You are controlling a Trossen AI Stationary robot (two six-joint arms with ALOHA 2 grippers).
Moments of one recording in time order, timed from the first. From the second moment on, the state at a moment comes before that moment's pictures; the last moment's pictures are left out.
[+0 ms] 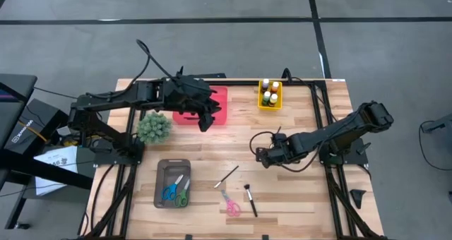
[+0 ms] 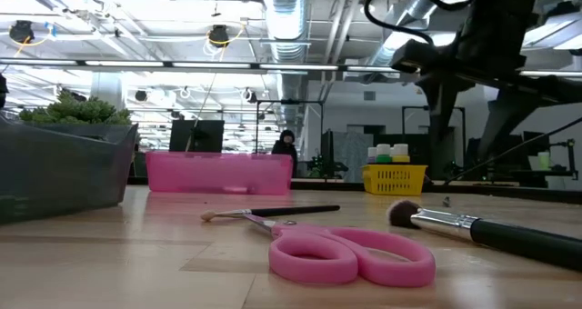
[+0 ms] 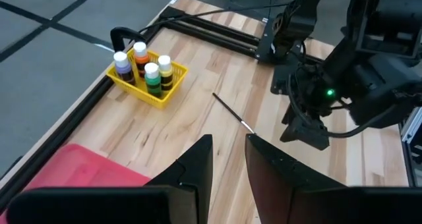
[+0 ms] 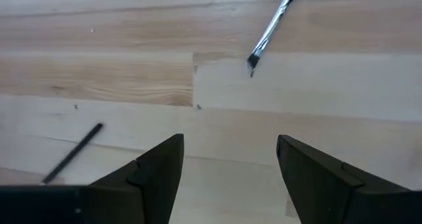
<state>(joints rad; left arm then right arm) 0.08 1.43 1.58 -0.74 -0.18 -0.25 0.30 1.51 0.94 -0.78 0.21 1.85</state>
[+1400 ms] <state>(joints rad) 0.13 1.37 1.58 -0.67 -0.19 -0.03 0.24 1.71 1.03 -0.66 0.24 2.29</state>
